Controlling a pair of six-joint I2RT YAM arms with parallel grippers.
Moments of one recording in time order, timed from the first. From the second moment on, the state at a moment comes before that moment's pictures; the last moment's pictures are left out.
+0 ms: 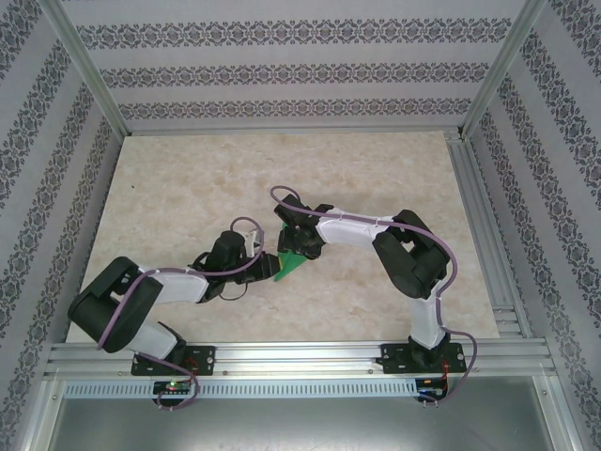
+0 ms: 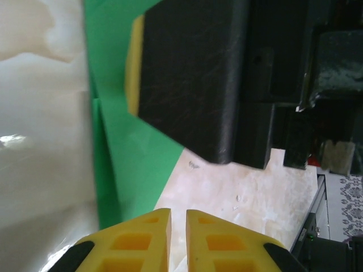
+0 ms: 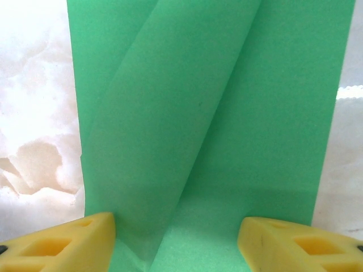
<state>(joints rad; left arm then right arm) -0.60 1.48 0.39 0.47 0.46 -0.87 0.79 2.00 1.29 -0.56 0.01 0.86</state>
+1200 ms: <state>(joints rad) -0.60 1.60 0.46 0.42 0.36 -0.87 0.79 2.00 1.29 -0.56 0.02 0.86</state>
